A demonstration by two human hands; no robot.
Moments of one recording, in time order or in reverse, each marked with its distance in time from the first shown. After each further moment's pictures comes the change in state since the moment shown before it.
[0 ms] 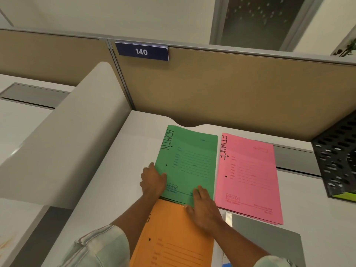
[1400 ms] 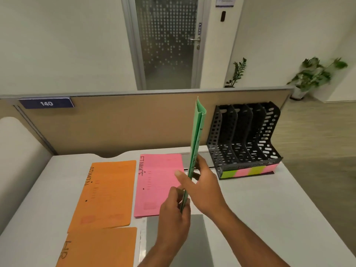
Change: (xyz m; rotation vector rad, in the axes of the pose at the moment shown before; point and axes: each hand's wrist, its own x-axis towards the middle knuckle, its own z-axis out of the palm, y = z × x) left_hand -0.356 0.209 0.091 -0.478 -0.163 0.787; right_hand -0.274 0.098 -0.266 0.870 0.718 -0.083
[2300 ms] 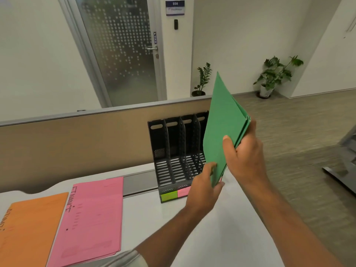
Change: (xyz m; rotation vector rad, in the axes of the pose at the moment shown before) left_hand 0.123 0.138 0.358 0.093 -0.372 0.144; right_hand 0.091 0.044 -0.376 -0.411 0.556 -0.299
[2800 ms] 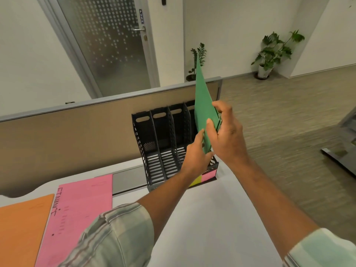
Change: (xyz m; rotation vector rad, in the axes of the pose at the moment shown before) left_hand 0.119 -0.016 0.023 -0.101 -0.047 -0.035; right_hand 0.054 0.091 0.052 -0.041 -0.003 -0.284
